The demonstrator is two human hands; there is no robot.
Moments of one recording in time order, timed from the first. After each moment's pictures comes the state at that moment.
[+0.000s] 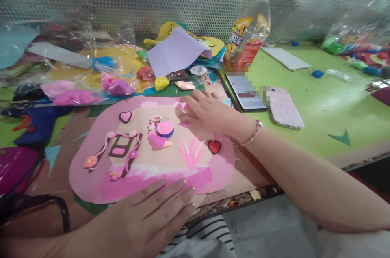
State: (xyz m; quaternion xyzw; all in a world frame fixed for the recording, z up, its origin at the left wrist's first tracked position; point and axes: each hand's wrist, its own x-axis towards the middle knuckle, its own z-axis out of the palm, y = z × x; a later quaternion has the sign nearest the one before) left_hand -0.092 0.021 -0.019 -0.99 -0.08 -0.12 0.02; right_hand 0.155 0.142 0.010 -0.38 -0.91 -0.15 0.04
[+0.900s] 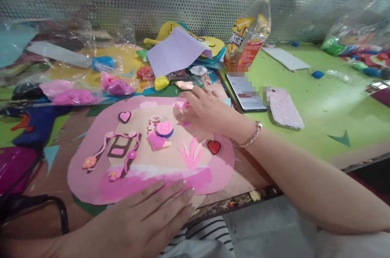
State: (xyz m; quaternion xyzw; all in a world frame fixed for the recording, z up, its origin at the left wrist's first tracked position) left_hand -0.090 0.021 -0.015 -0.99 -0.09 -0.09 0.01; right_hand 0.148 0.139 0.011 -0.43 -0.89 -0.10 0.10
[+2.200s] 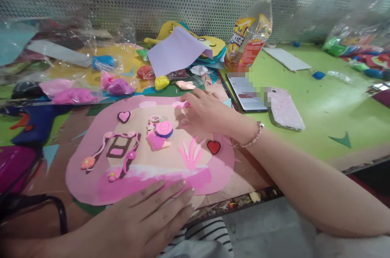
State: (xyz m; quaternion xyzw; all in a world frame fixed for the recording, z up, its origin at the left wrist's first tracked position) left_hand -0.092 0.022 -0.014 -0.99 -0.07 -0.08 0.00; right_hand 0.148 0.139 0.012 -0.45 -0.89 -0.03 0.12
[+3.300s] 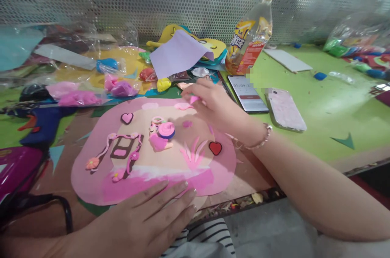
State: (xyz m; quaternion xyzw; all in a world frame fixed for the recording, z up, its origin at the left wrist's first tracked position) left_hand -0.090 0.021 -0.016 -0.99 -0.08 -0.09 0.03; right_hand 0.150 0.135 0.032 -0.41 -0.86 0.05 0.31
